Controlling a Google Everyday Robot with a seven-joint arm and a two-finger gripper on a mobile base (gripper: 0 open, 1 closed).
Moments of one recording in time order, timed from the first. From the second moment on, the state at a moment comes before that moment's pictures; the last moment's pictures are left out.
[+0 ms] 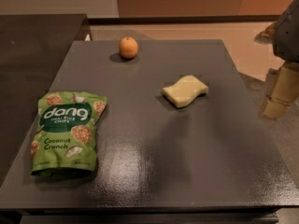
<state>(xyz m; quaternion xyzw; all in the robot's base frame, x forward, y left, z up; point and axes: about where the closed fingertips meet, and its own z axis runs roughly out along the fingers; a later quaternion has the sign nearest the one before) 0.438 -0.217 0.976 -0.60 0.78 -0.03 0.16</state>
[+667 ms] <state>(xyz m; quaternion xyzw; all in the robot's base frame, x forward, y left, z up) 0.453 -0.203 0.982 -0.60 0.78 -0.03 0.18</state>
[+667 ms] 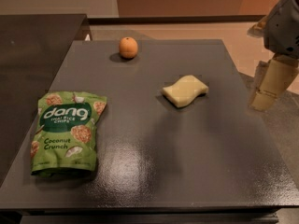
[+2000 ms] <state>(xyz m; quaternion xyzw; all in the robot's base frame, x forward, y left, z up) 0.592 -0.140 0.971 -0.56 0.78 0.01 0.28</state>
